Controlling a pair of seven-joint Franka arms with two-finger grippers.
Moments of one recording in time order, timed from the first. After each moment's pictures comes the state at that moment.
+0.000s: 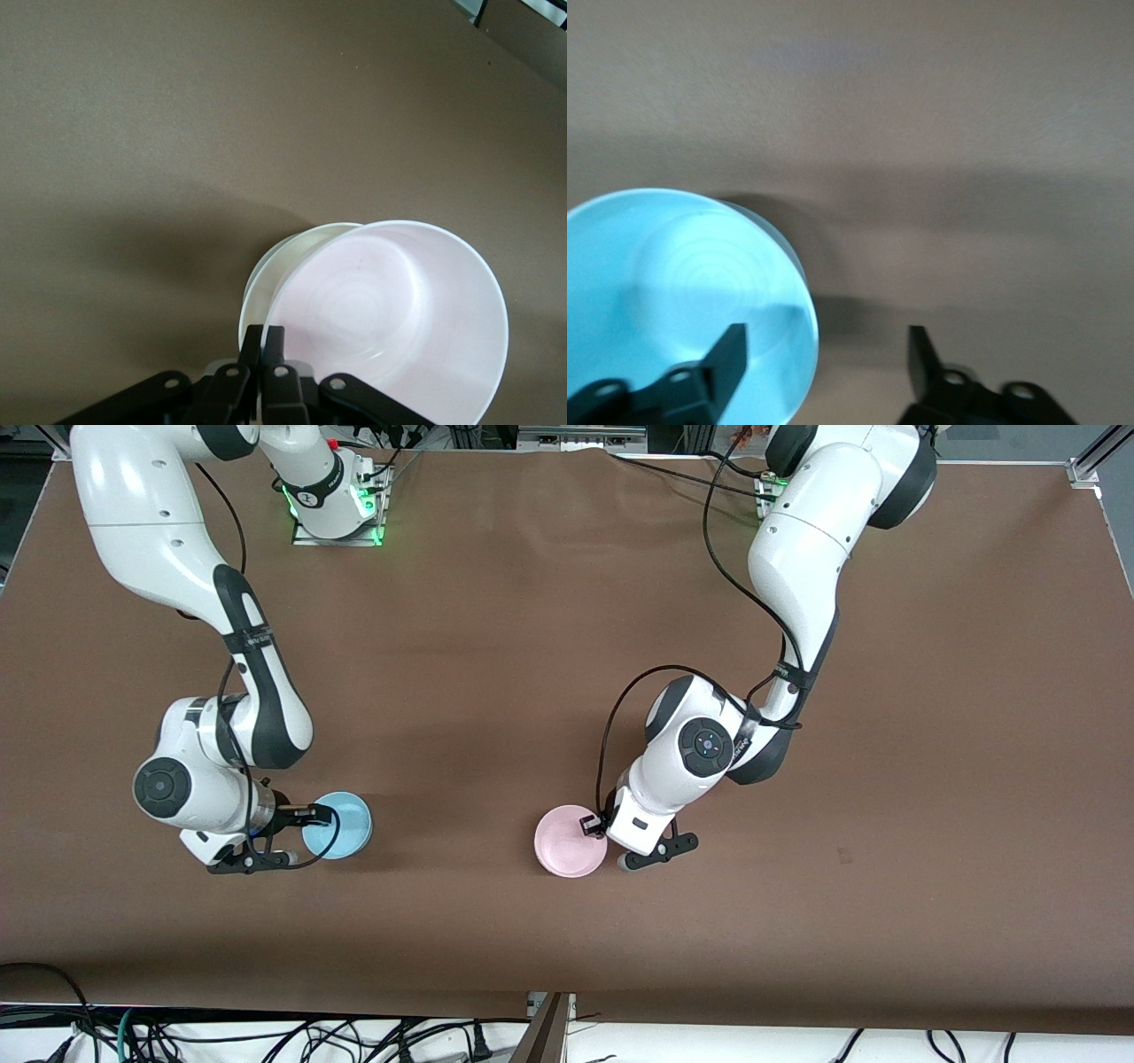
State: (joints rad) left arm -0.46 1.00 -0.11 -1.08 -0.19 2.33 -0.77; right arm 0.14 0.78 -0.06 -1.50 0.06 2.23 -0.04
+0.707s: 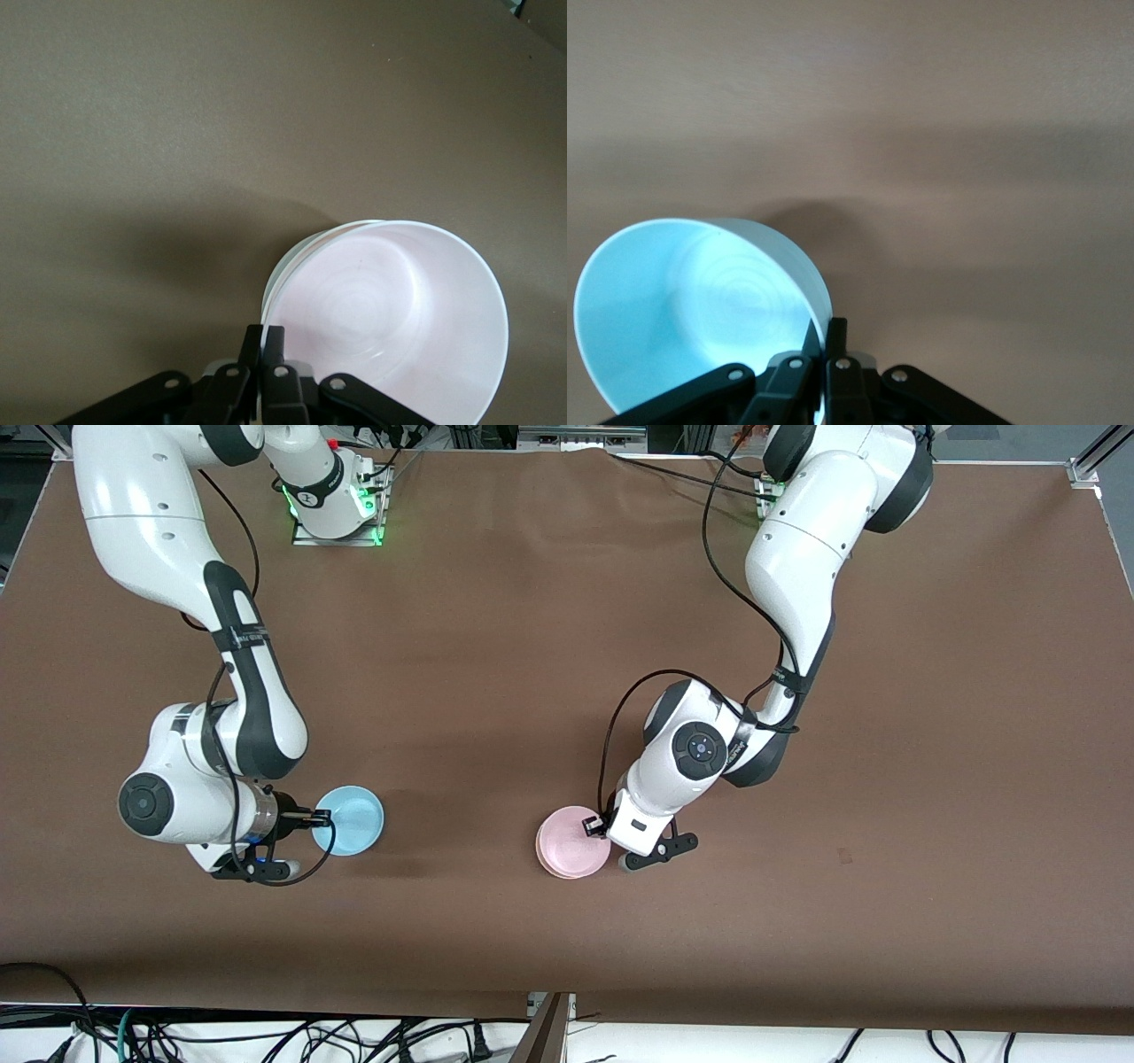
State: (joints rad) left arm -0.46 1.02 -0.10 -1.08 -0.16 2.33 -0.81; right arm 0.16 0.79 -0.05 -1.32 0.17 1.98 0.09
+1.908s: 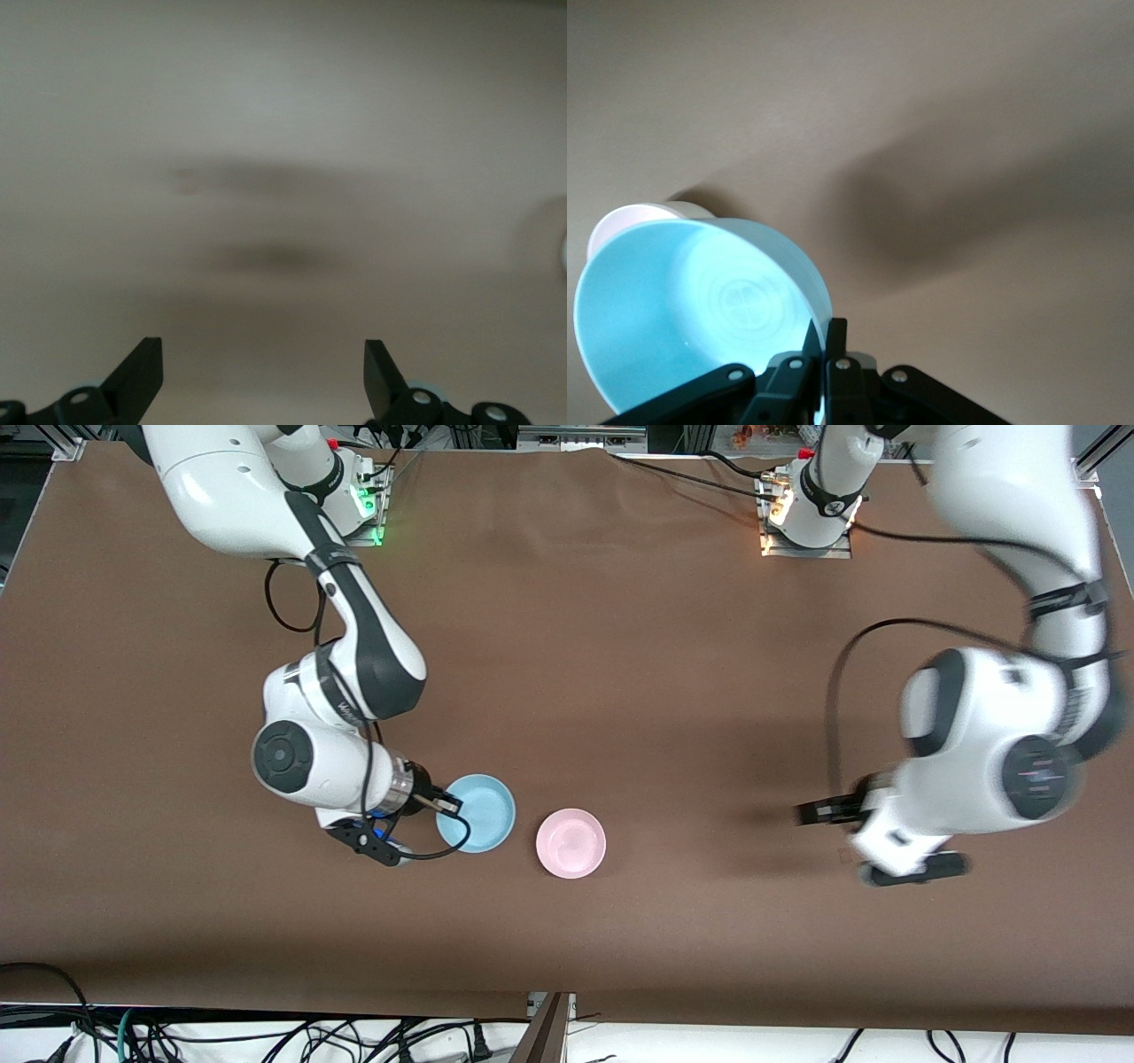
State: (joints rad) left arm -0.17 0.64 0.10 -1.15 -0.11 1.65 -0.19; right arm 0.34 0.79 0.11 -1.18 0.20 2.00 0.78
